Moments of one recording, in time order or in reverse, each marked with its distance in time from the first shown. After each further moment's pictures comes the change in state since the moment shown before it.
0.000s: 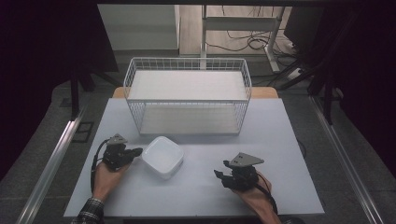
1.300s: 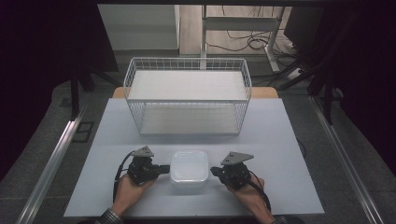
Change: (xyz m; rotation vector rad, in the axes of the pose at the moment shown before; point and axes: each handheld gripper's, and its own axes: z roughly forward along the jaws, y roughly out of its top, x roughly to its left) left arm -0.088 0.005 0.021 0.068 -0.257 0.053; right arm 0.002 0.004 0.021 0.065 0.100 -0.020
